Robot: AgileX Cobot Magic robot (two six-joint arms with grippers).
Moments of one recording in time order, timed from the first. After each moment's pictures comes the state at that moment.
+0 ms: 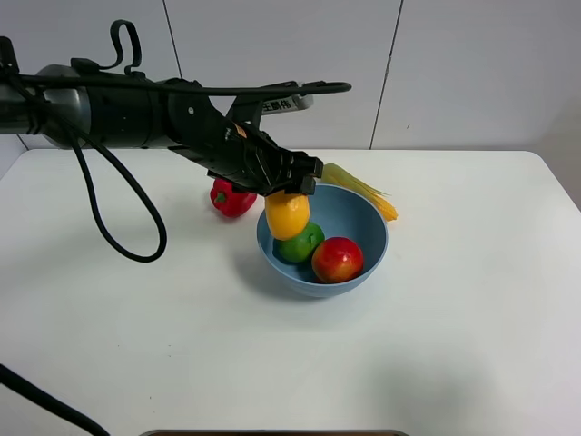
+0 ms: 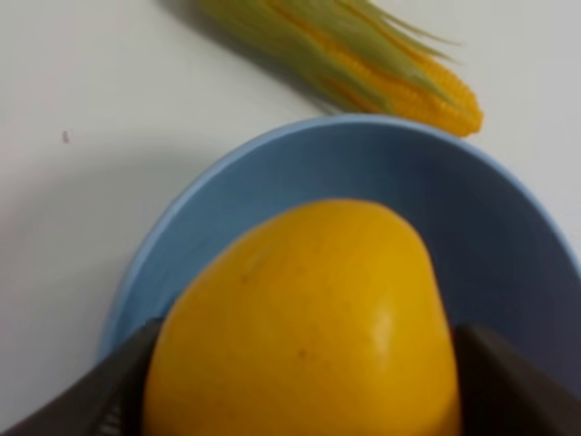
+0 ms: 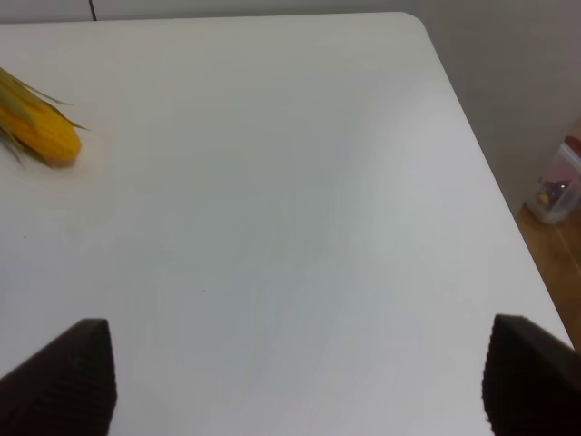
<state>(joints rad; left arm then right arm) -0.68 1.89 -1.28 -0.41 0.30 -0.02 0.00 0.04 -0.57 -0.13 1.10 0.11</state>
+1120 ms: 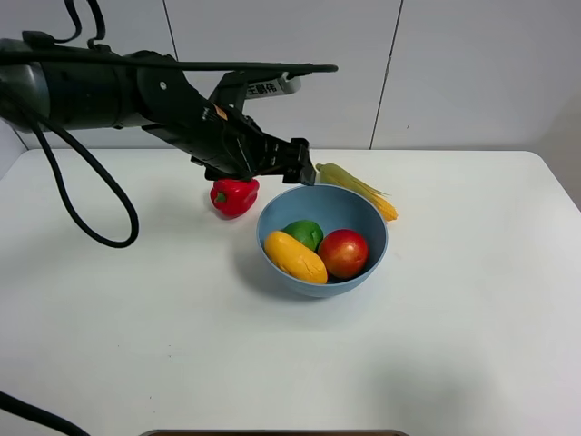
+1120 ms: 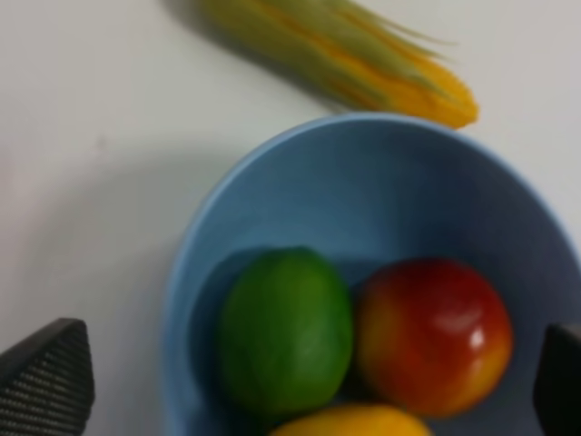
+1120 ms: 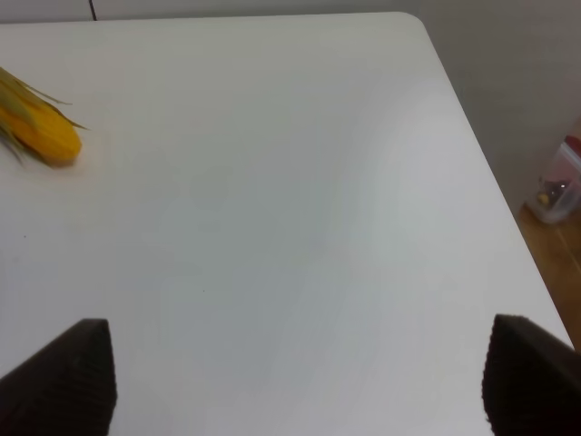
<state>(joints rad) -0.63 1.80 -1.28 -0.37 0.43 0.03 0.00 0.04 -0.57 -0.13 1.10 0.11</state>
